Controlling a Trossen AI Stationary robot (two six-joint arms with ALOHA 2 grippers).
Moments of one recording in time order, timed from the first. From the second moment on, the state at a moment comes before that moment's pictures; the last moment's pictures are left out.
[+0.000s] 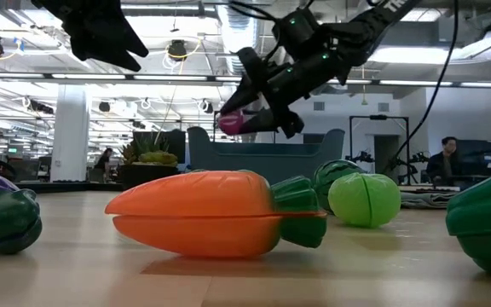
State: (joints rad) left arm -0.31 0.93 0.75 -0.53 -0.67 -0.54; right arm -0.25 1.79 1.09 0.20 -0.08 0.51
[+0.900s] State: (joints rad) left arm -0.31 0.93 0.75 -0.54 -0.72 -0.54; right arm -0.29 1.81 1.12 0.09 0.00 0.48
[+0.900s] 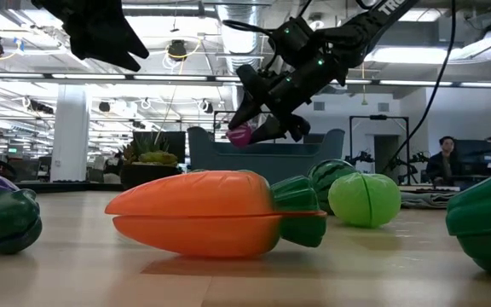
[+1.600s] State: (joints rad) left arm -0.31 0.93 0.75 -0.54 -0.71 -0.55; right arm -0.27 1.93 1.26 0.00 0.03 0.46
